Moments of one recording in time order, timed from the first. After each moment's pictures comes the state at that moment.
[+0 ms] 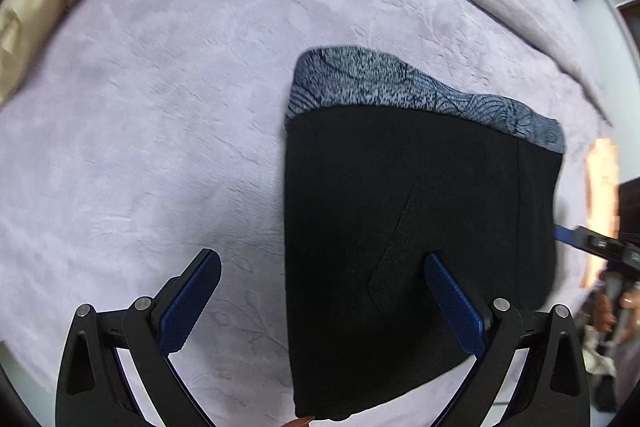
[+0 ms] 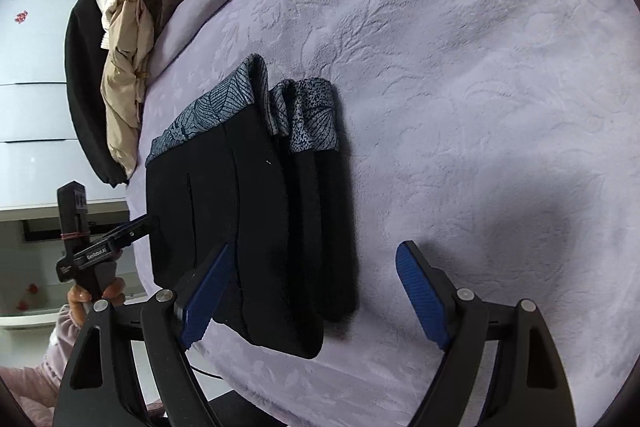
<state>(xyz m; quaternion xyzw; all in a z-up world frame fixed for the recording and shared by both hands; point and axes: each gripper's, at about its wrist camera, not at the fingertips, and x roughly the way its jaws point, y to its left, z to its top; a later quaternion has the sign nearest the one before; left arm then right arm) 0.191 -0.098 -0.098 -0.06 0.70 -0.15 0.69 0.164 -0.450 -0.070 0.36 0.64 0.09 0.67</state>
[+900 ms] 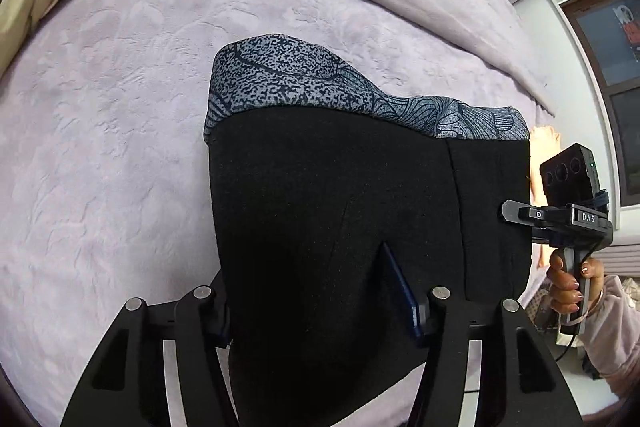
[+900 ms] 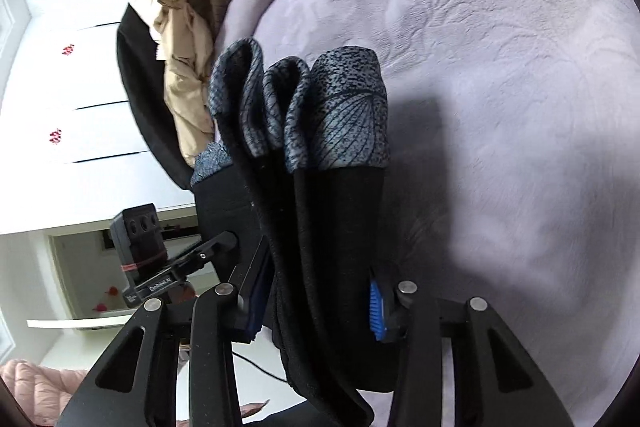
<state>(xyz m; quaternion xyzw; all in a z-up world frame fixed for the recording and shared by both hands) 0.165 -0.113 -0.055 -0.09 0.66 -0.23 0.71 0.170 -0.415 -0.067 0.48 0.59 0.18 0.62</state>
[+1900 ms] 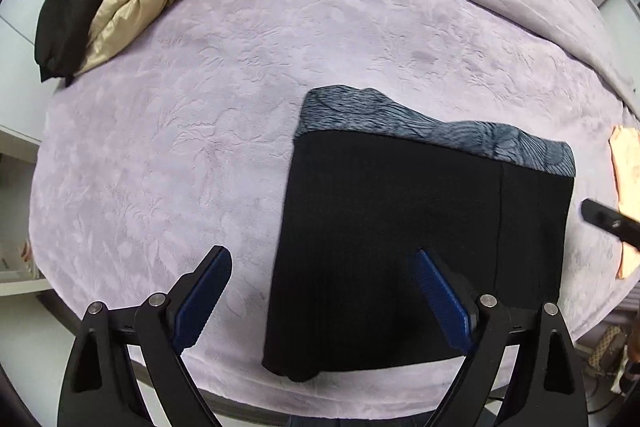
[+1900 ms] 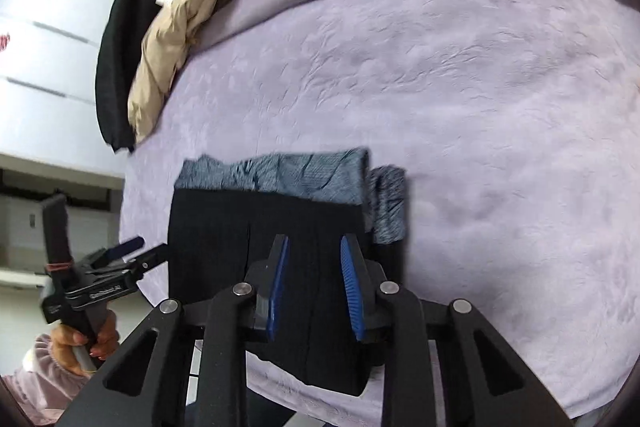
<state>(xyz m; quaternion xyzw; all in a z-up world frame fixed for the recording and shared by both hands) 0.087 -0.131 -0.016 0.02 0.65 -0.03 0.76 0.152 -0.333 0.008 0.22 0.64 0.08 0.73</state>
